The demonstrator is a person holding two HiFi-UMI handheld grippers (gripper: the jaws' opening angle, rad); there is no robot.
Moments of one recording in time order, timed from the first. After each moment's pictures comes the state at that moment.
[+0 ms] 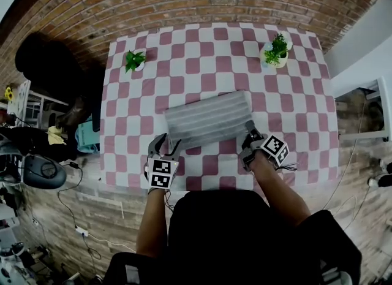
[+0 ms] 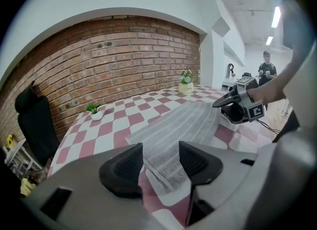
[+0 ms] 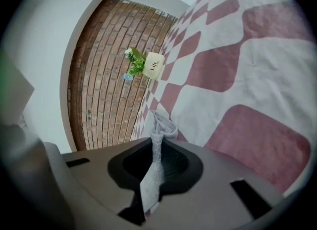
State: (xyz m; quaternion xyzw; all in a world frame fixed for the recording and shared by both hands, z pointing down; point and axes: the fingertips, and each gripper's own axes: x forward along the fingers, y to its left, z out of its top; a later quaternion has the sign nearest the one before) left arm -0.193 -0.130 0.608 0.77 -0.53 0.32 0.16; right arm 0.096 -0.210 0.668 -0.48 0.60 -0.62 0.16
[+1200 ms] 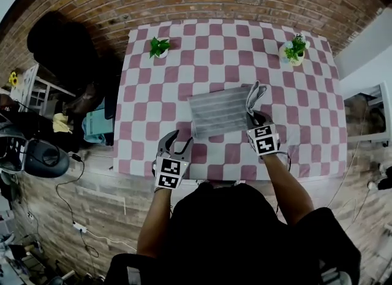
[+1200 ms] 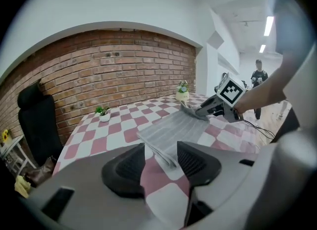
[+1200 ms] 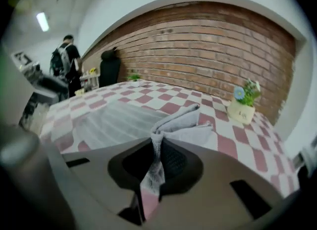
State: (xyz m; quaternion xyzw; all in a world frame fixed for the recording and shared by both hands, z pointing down) left arm -0.238 -0.078 0.581 0.80 -0.52 0.27 0.14; right arm -0.016 -0.193 0.638 -0.42 0.83 -0.13 -0.33
